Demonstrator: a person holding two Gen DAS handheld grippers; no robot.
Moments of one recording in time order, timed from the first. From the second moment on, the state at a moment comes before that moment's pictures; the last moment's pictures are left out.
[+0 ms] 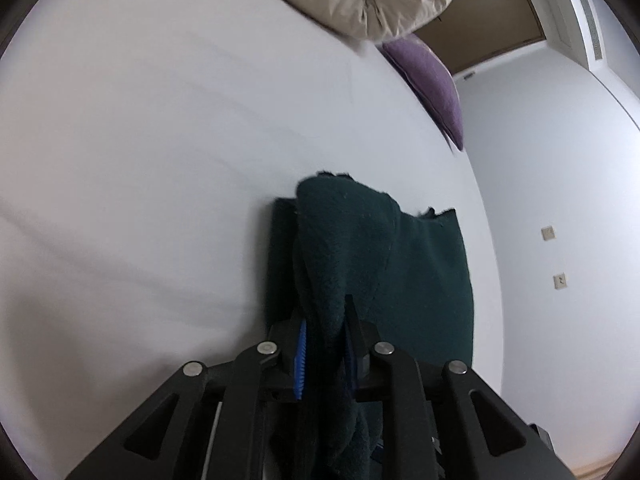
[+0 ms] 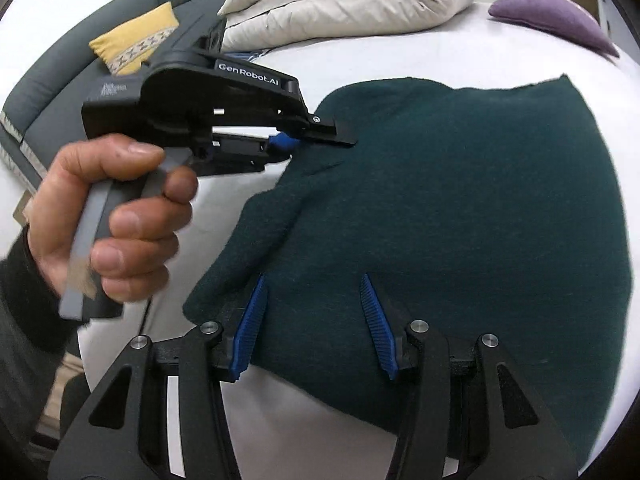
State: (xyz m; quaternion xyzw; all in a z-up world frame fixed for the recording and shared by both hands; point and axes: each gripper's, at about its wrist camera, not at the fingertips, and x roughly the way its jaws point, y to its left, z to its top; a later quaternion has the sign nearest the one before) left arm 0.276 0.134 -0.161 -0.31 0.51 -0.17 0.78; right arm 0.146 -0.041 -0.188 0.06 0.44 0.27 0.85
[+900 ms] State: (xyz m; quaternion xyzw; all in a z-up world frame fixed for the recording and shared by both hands) left arm 0.208 0.076 -0.147 -0.13 0.45 -0.15 0.87; right arm 0.136 -0.264 -0.220 0.36 0.47 0.31 0.74
